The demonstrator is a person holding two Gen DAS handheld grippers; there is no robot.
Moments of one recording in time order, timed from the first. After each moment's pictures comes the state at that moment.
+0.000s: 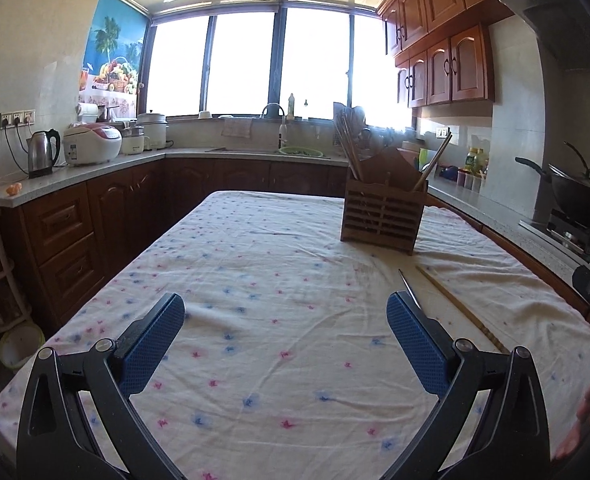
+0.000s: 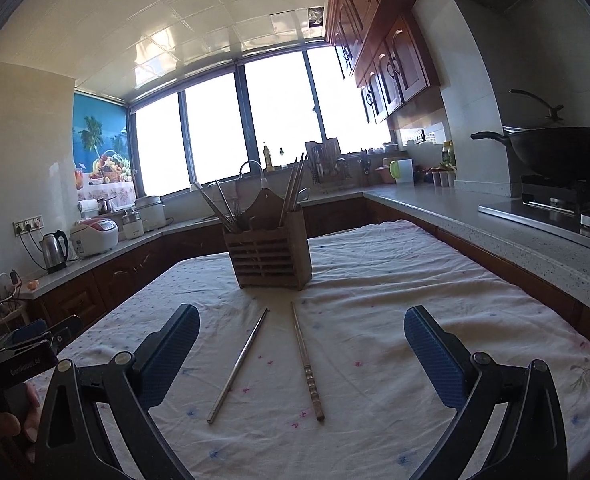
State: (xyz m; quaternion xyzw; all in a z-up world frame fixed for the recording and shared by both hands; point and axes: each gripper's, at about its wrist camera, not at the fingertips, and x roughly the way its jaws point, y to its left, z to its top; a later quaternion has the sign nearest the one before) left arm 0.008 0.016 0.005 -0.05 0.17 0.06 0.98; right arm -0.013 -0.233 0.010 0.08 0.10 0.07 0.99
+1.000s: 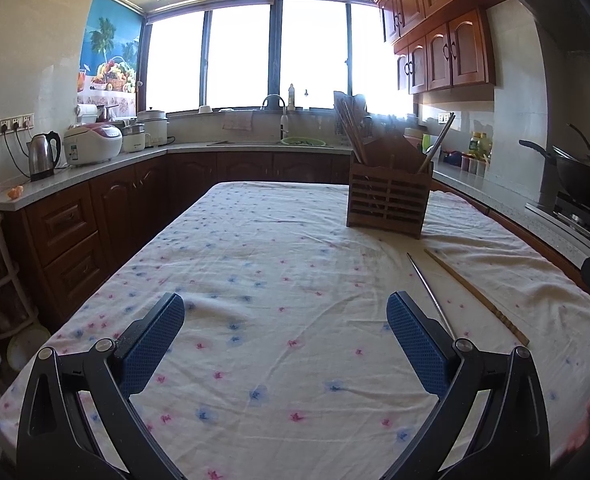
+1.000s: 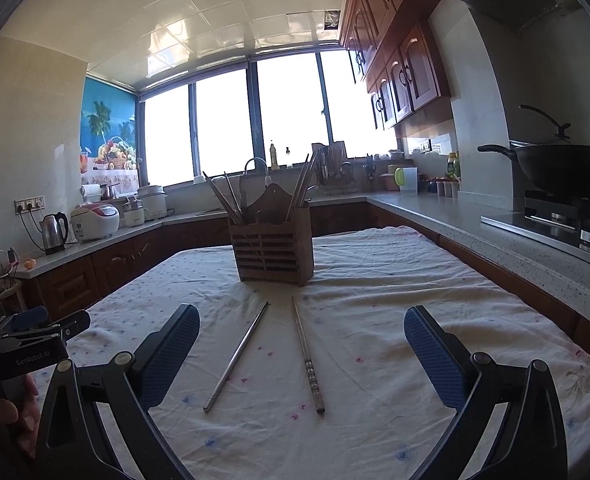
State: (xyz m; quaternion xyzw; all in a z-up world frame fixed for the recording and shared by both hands) left arm 0.012 0.010 -0.006 -0.03 0.19 0.06 0.98; right arm -0.019 -0.223 0.007 0.05 0.10 0.07 0.99
